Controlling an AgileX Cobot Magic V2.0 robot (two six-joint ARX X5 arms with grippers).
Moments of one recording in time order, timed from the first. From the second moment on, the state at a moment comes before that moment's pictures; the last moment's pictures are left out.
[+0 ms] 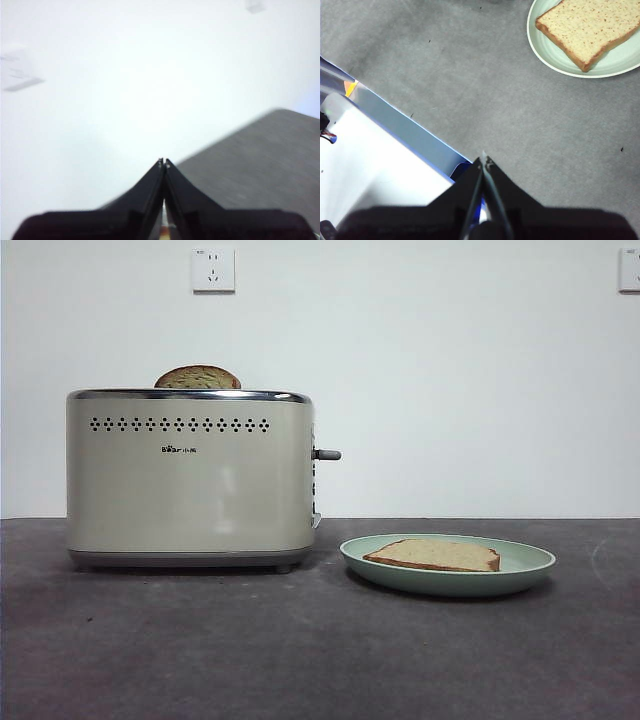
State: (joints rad) left arm -0.39 1.17 1.74 -0.61 0.04 0.20; right arm 0.37 0.80 1.02 -1.14 -0.42 -0.01
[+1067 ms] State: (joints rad) left arm 0.09 0.20 0.32 -0.12 0.06 0.15; right arm 0.37 0.80 1.02 -1.14 -0.42 -0.01
